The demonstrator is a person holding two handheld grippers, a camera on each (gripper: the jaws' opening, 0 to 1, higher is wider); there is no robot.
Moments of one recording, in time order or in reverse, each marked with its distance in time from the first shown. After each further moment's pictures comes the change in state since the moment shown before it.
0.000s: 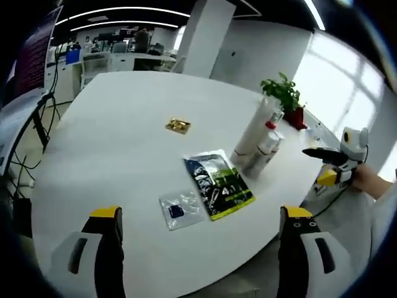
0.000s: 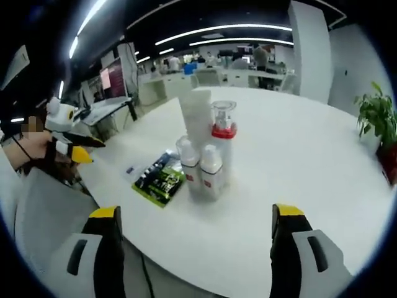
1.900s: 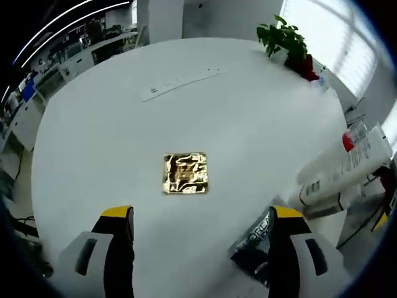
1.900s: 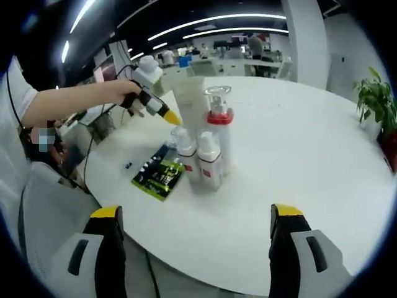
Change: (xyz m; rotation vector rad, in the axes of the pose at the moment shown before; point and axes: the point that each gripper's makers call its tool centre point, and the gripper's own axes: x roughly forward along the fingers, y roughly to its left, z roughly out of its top) left arm 0.202 0.040 0.125 0.307 0.324 0.005; right arm 0.005 0.001 -0.014 0.054 0.061 0.012
